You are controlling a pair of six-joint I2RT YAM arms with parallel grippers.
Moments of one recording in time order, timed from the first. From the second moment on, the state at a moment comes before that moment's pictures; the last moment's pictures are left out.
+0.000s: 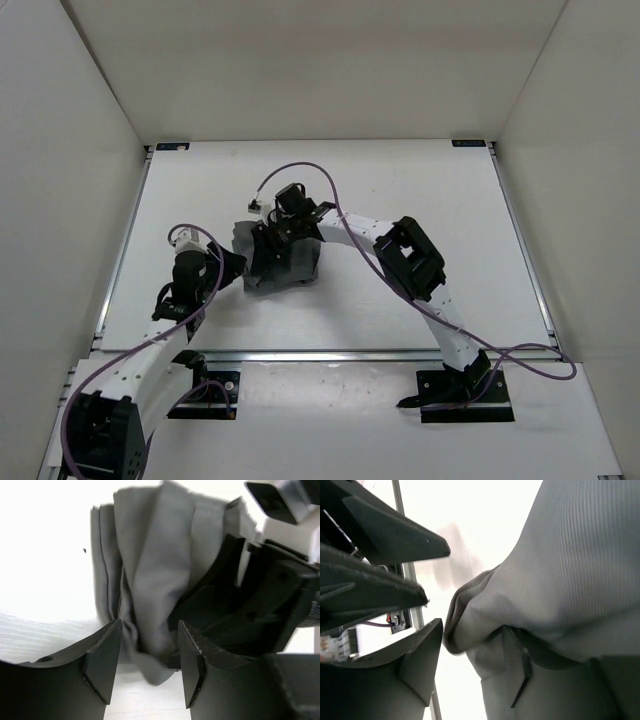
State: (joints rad) left arm -0.18 0.85 0.28 0.09 0.01 -0.75; right arm 0.80 2.34 1.80 -0.26 -0.90 0.27
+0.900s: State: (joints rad) left arm -0.18 0.62 0.39 -0.15 -0.03 -0.72; right arm 0.54 1.87 1.16 -0.03 -0.76 0.35
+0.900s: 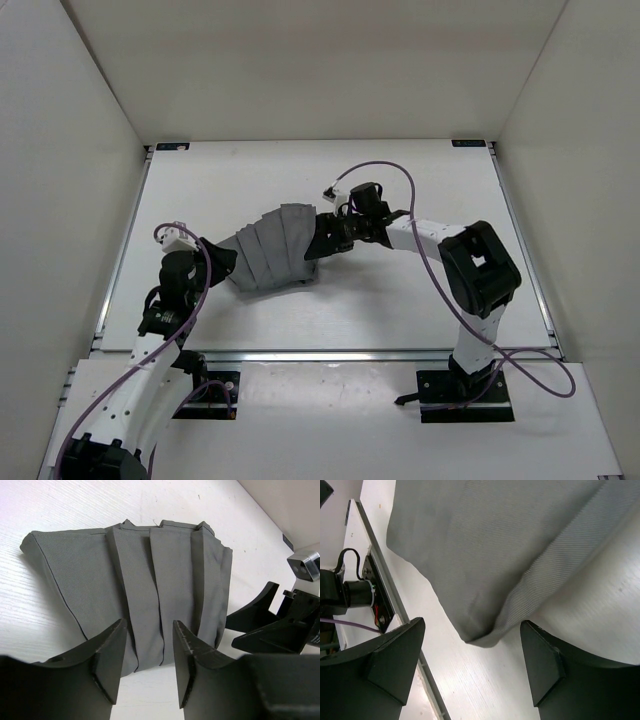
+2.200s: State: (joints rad) left arm -0.20 0.80 0.46 -0.13 0.11 -0.62; right arm 0.30 1.77 0.85 0.21 -0.73 0.52
